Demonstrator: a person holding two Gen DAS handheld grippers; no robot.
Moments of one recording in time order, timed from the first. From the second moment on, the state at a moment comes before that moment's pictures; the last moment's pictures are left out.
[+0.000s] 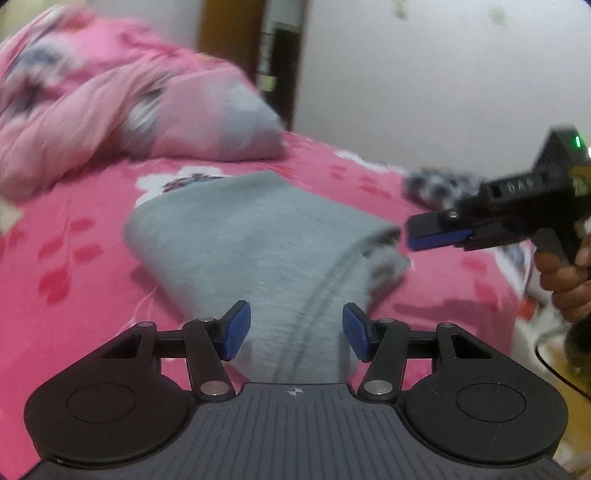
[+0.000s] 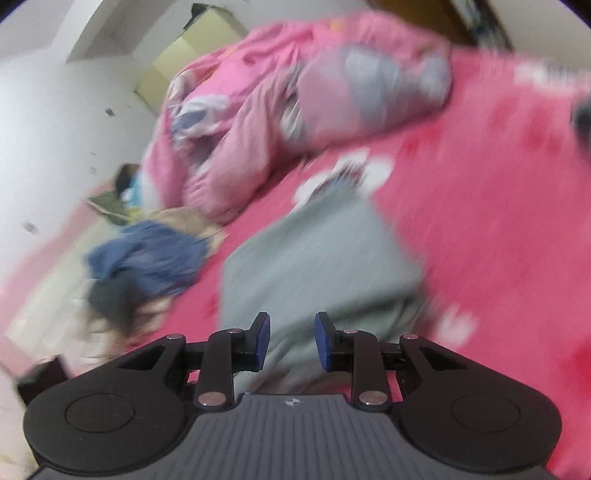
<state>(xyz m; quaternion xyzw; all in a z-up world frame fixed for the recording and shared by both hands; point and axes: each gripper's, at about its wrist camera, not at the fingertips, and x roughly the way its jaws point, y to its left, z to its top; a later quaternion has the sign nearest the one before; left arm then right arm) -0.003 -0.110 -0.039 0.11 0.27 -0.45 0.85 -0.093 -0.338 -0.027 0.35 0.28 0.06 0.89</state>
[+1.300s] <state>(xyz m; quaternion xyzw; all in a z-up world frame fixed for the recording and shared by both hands) 0.003 -0.119 -0.042 0.16 0.26 -0.43 0.85 -0.041 -0.299 -0.098 0.54 0.32 0.10 0.77</state>
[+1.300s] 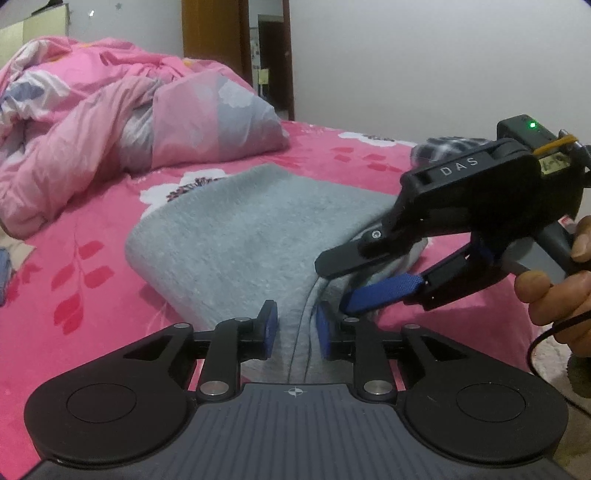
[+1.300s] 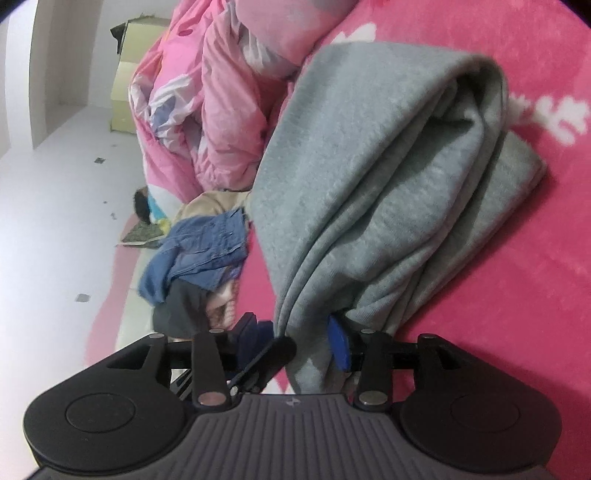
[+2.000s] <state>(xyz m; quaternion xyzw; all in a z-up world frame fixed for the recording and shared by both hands) 0.006 -0.135 -0.048 0.17 0.25 -0.41 0.86 -0.036 -0.314 -0.138 0.65 0.20 0.17 0.71</state>
